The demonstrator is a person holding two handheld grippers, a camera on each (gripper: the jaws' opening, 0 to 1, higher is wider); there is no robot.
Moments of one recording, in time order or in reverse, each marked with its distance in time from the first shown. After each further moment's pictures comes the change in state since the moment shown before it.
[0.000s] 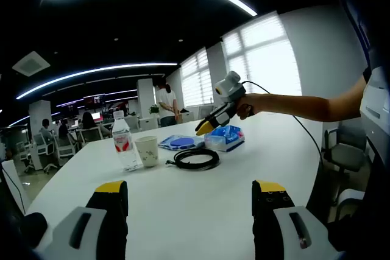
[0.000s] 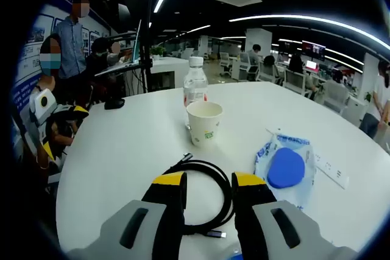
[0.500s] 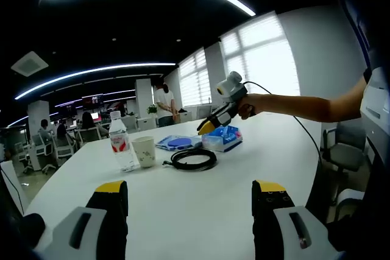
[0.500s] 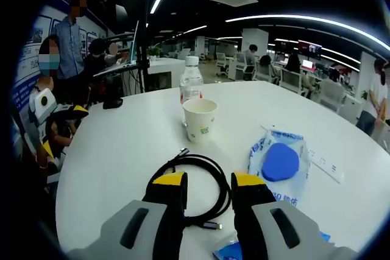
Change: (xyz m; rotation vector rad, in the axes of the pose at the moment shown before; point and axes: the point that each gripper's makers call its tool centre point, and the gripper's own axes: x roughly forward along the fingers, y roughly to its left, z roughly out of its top) left arm 0.003 -0.005 0.000 0.002 0.002 -0.011; right arm -0.010 -0.007 -0.007 0.008 -0.004 -0.023
